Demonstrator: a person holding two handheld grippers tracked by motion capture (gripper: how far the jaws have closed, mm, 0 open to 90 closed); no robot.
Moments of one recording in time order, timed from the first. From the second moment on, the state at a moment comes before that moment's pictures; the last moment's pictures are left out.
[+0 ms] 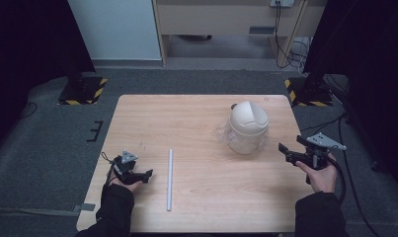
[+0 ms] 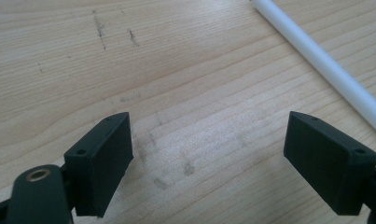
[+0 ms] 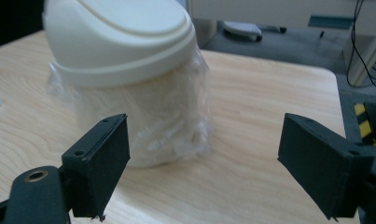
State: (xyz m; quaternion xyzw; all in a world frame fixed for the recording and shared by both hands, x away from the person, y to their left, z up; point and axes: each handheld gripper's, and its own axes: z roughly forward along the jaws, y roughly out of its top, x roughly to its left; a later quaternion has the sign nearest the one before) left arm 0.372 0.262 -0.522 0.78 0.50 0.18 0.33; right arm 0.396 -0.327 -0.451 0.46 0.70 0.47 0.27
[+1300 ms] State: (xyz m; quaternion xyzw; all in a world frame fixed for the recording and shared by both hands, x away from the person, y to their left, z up) left arm 0.370 0.253 -0.536 0.79 0.49 0.20 0.32; right arm 0.426 -0.283 -0.340 0.35 0.69 0.55 0.30
